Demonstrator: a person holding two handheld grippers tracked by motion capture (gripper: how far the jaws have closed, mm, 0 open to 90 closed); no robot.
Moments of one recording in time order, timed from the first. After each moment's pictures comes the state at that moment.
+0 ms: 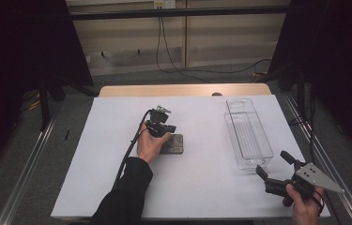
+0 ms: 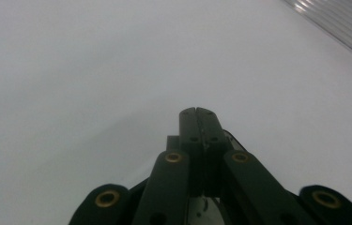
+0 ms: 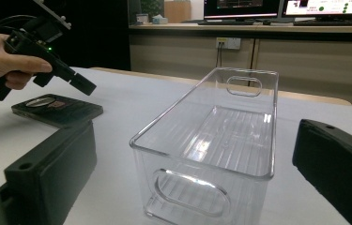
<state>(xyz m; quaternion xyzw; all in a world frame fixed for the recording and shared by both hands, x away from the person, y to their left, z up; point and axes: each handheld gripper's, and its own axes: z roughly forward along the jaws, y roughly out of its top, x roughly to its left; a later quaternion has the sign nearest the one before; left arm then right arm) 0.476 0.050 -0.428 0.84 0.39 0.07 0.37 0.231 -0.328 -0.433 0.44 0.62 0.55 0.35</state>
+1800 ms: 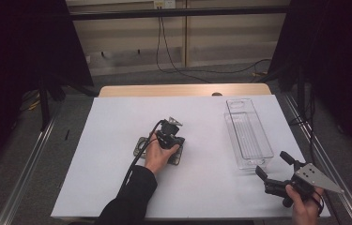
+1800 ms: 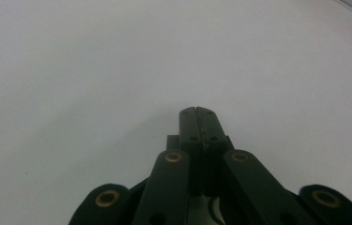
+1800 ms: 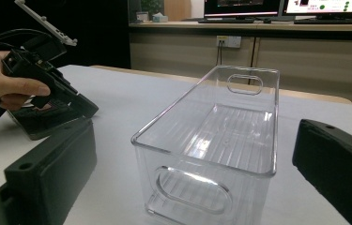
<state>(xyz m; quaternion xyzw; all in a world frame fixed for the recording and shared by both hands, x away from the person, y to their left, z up) 0.444 0.027 -0.448 0.88 0.33 0.06 0.34 0.230 -0.327 -0.433 0.44 0.62 0.55 0.35</state>
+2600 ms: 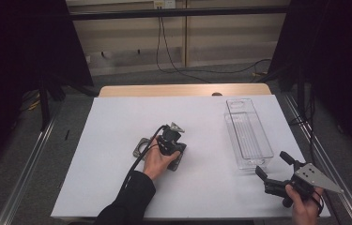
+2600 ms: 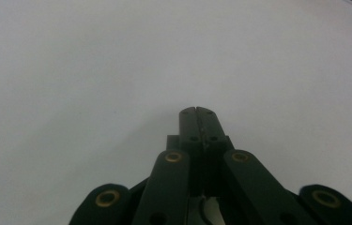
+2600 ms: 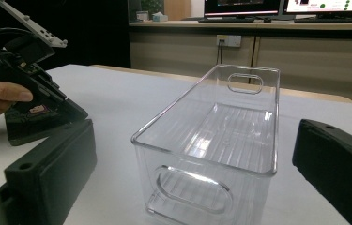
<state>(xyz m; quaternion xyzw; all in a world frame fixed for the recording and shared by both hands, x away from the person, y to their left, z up) 0.423 0.026 -0.446 0.89 0.31 0.05 0.34 0.230 -0.327 -0.434 0.44 0.62 0.55 0.35</state>
